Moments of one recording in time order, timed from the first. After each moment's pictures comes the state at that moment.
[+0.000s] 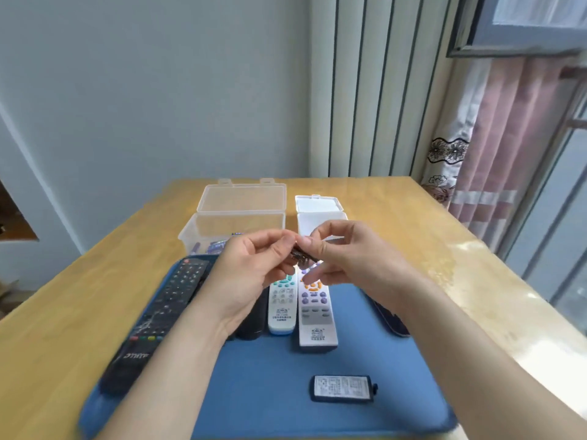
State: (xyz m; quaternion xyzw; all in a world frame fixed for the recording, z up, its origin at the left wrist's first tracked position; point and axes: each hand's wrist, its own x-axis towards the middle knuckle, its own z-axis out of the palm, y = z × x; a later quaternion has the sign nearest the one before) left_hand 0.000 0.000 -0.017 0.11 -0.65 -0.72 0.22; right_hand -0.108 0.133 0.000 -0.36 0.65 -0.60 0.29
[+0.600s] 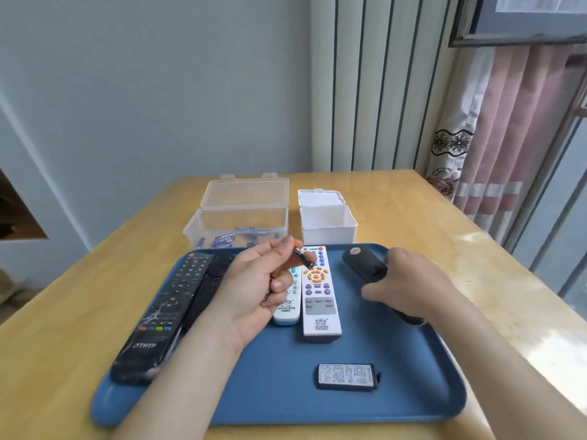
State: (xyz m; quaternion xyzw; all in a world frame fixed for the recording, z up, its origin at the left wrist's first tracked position) left_hand 0.003 0.017 -0.029 0.18 -0.50 -0.82 0.19; right_hand -0.128 0.177 -0.032 -0.23 0.96 -0.16 0.05
